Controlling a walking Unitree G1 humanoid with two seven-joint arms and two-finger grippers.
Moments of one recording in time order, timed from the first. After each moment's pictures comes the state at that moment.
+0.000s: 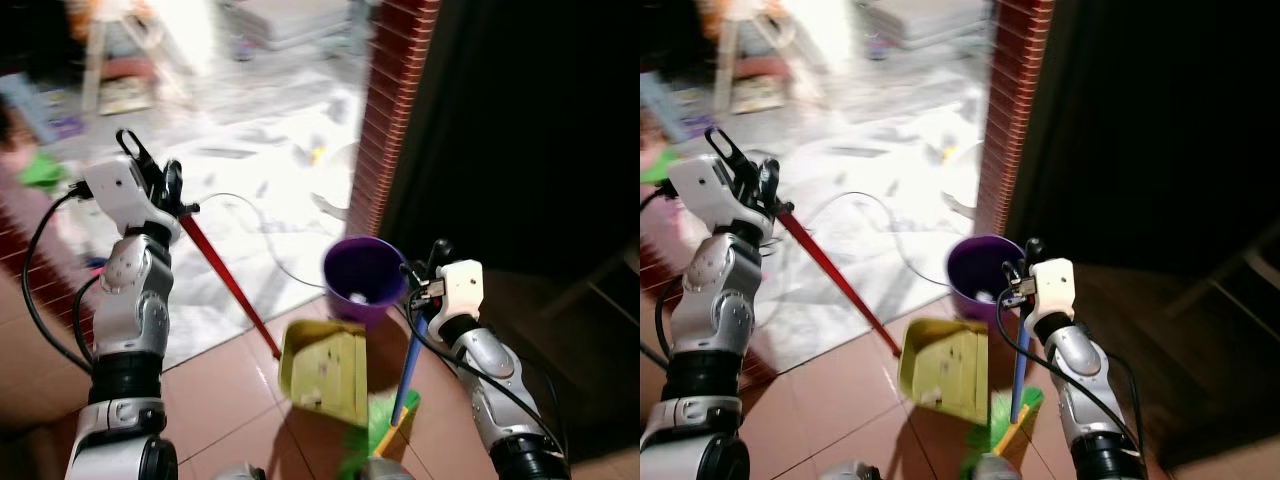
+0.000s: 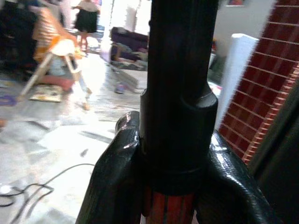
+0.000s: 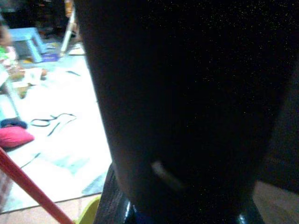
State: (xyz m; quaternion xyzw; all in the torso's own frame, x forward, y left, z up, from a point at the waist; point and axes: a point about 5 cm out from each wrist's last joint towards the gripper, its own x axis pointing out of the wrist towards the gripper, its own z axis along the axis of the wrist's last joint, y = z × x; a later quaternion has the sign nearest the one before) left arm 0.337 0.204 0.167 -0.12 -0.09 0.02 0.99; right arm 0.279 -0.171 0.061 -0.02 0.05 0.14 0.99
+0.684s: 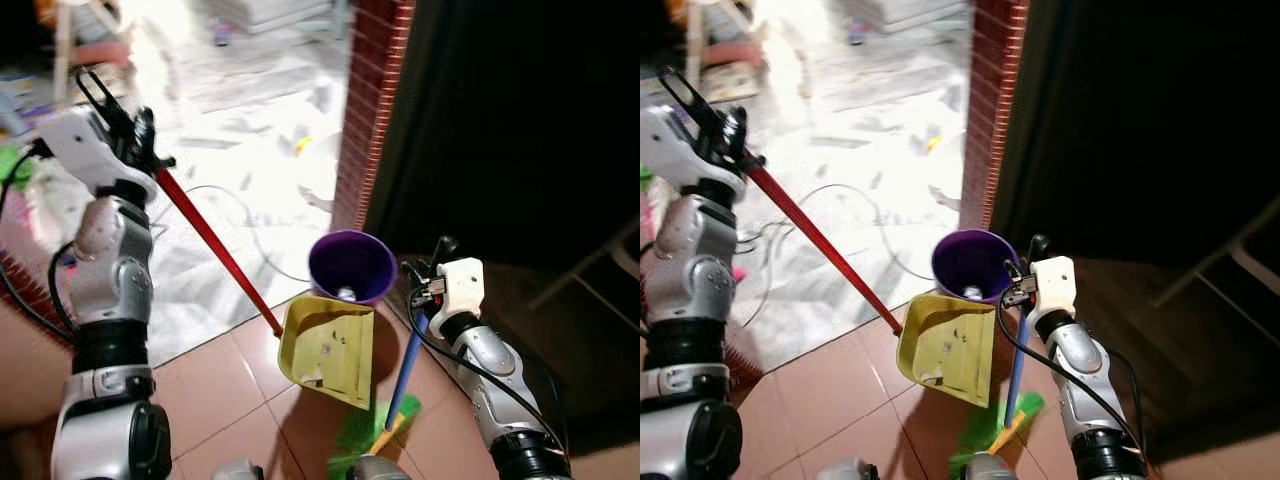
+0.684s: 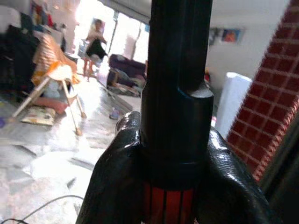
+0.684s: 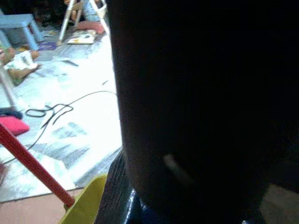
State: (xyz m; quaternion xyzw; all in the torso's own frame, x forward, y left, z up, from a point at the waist) left arm 0.349 0.221 0.217 -0.15 -0.17 0.02 0.97; right arm 0.280 -0.172 0.060 -0.02 0.05 0.14 0.99
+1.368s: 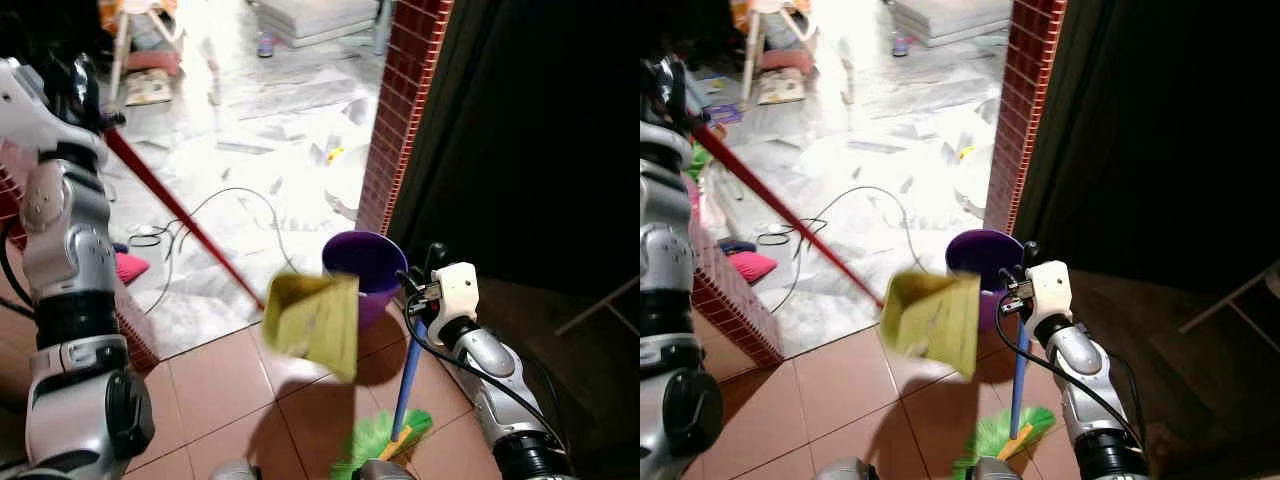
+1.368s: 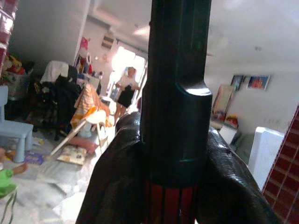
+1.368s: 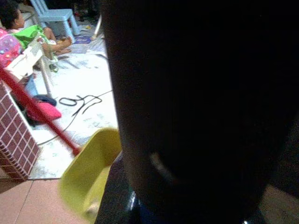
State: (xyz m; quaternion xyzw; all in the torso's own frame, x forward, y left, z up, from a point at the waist) left arm 0.350 0.255 0.260 -0.15 -0.24 0.06 0.96; right arm 0.278 -0.170 0.053 -0.03 0.08 0.17 0.98
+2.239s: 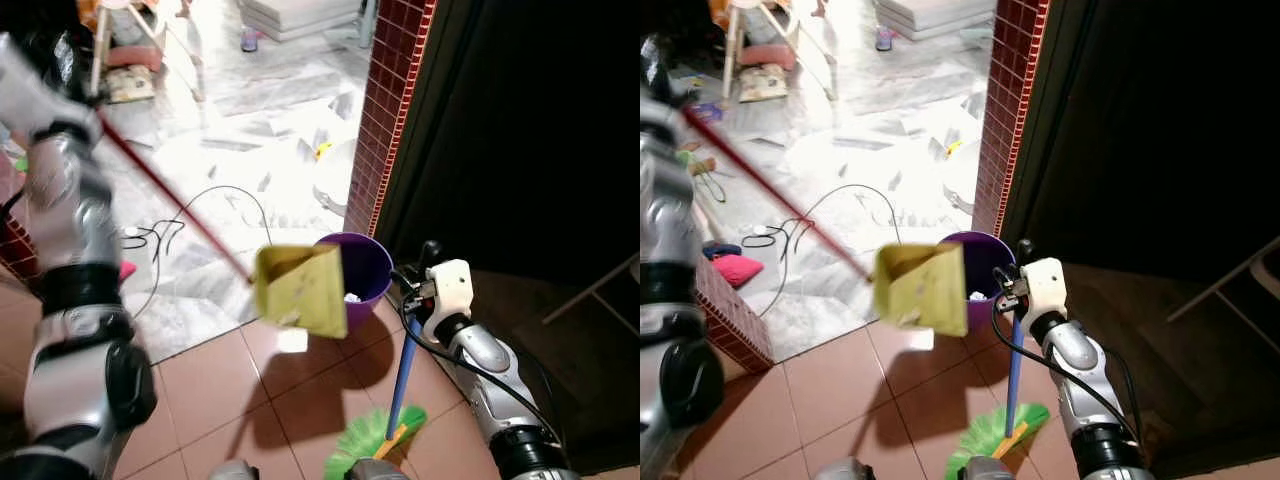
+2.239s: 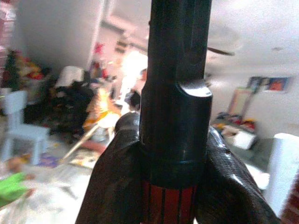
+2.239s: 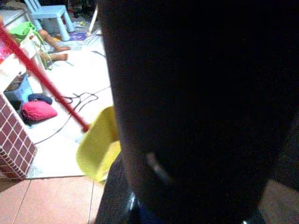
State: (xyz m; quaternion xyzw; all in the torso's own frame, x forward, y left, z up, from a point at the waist) left arm 0.368 0.250 0.277 -0.13 -0.26 0.12 0.95; right arm 0.282 -0.168 0.053 -0.03 0.08 0.18 0.98
